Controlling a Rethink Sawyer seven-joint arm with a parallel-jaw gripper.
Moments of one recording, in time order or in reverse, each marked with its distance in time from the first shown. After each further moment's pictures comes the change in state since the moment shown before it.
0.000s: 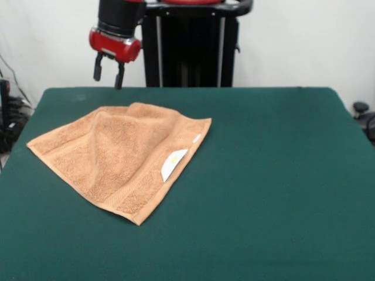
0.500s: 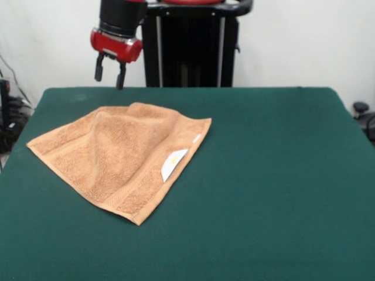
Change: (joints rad) arm 0.006 0.000 0.000 0.000 -0.001 0.000 0.000
